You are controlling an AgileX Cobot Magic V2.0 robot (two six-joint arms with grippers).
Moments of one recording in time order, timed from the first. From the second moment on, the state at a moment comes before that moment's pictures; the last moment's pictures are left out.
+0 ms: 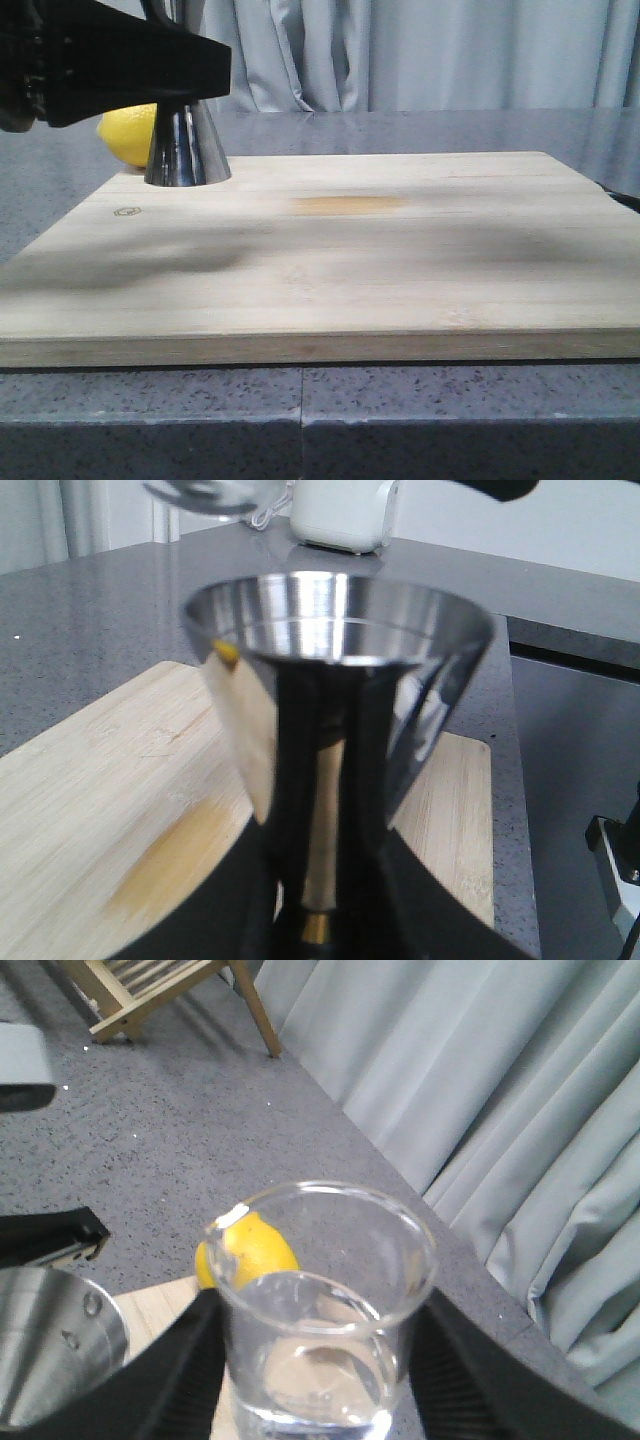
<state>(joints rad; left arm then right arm) -0.28 1.43 -0.59 1.27 -1.14 -0.87 0.74 1.25 -1.04 -0.41 0.04 -0.09</state>
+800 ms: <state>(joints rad) -0.28 1.43 -0.59 1.27 -1.14 -0.87 0.83 1.30 -1.09 -0.57 0.09 -0.09</state>
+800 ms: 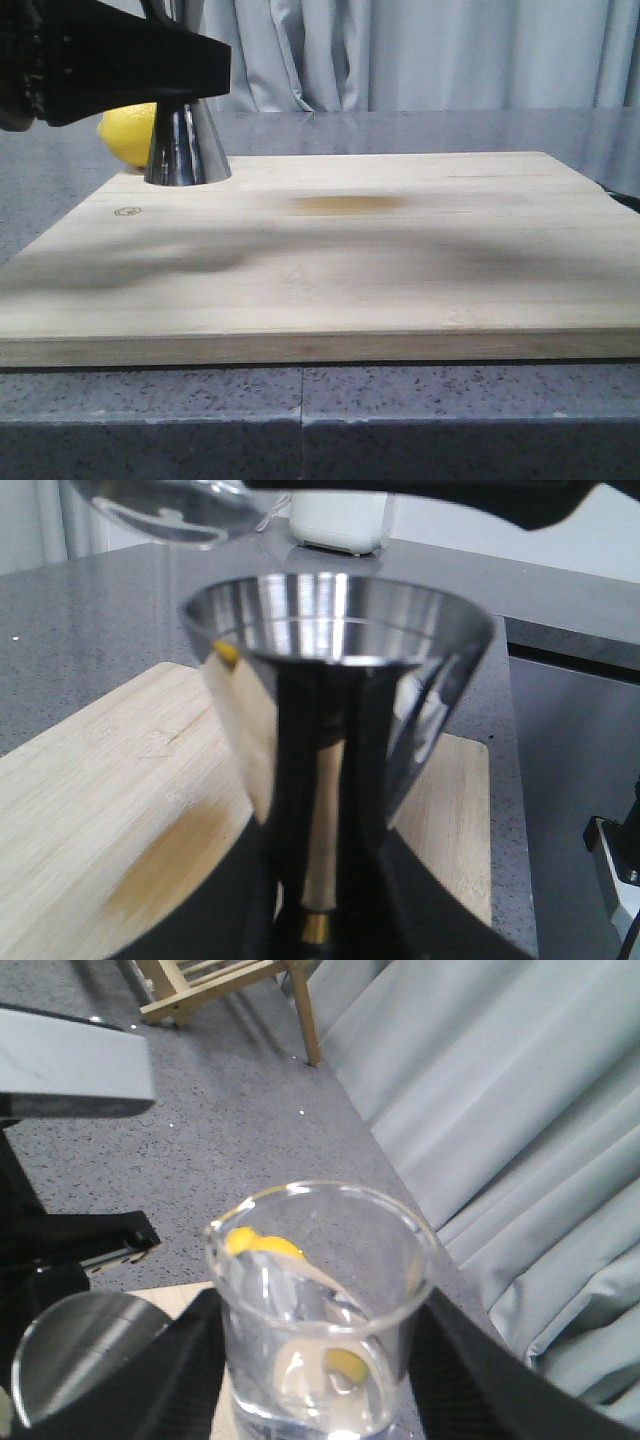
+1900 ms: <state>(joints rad) -0.28 1.43 -0.59 1.27 -1.14 -0.88 0.84 1.28 -1.11 -0.72 0.17 -0.09</state>
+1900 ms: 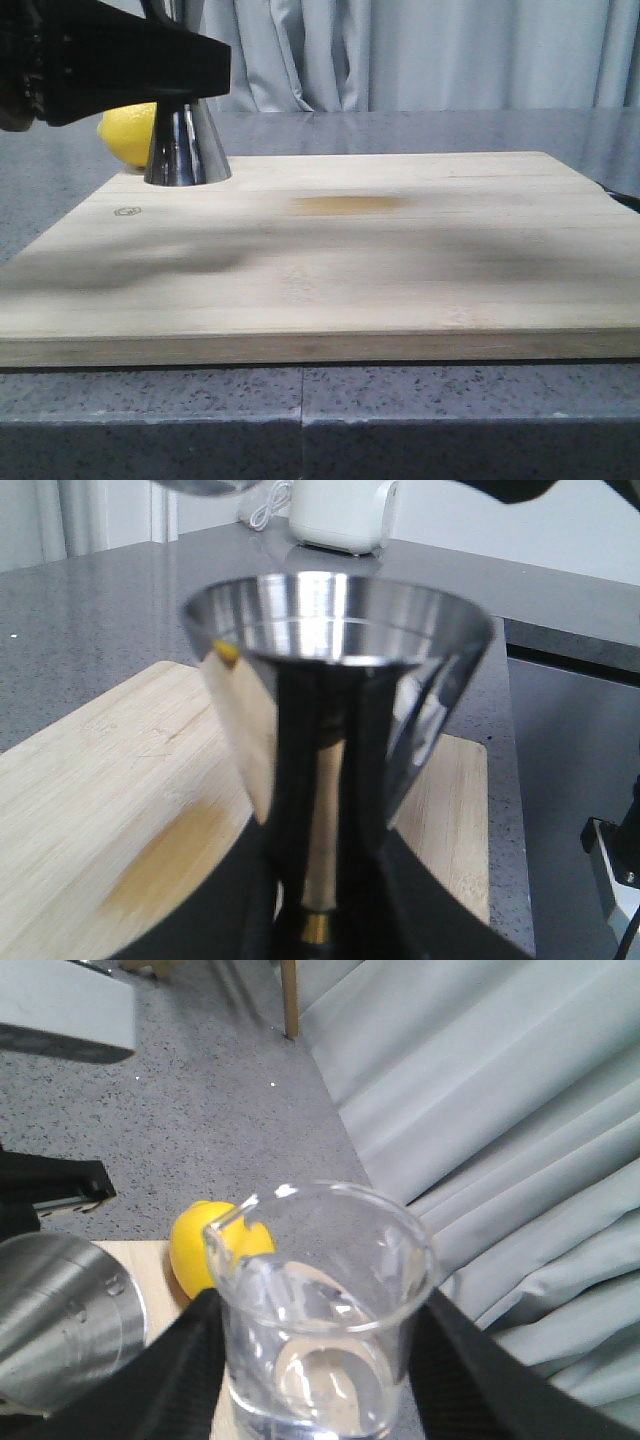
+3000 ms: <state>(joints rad) -0.28 1.43 -0.59 1.27 -1.14 -0.88 0.84 1.28 -1.11 -0.83 0.17 -0.09</state>
